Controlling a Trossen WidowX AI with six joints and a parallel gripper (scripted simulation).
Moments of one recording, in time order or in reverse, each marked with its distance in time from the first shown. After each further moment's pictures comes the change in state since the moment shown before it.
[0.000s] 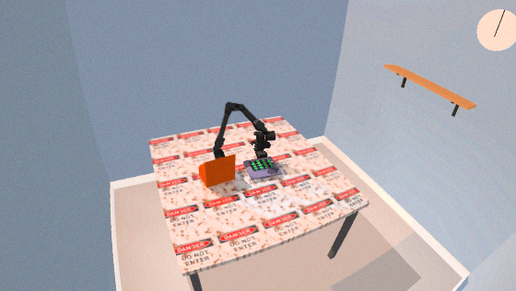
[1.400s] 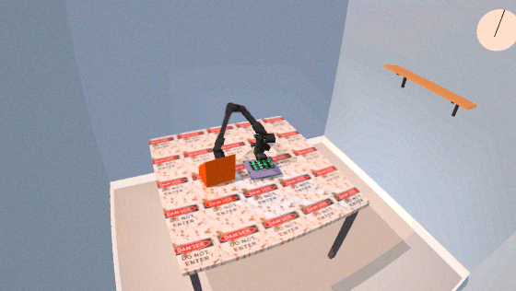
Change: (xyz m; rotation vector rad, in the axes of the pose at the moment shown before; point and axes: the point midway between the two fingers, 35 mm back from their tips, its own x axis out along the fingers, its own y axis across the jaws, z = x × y) arm 0.021 0.000 0.000 0.001 0.004 0.001
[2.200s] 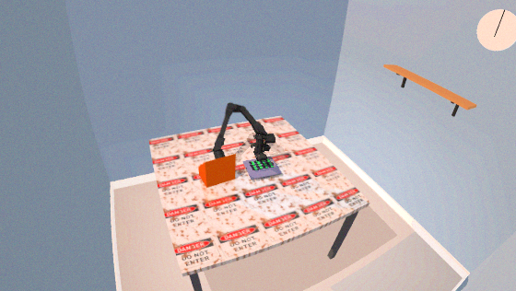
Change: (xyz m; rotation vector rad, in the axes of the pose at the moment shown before) arm 0.003 0.000 0.000 -0.001 -0.001 0.000
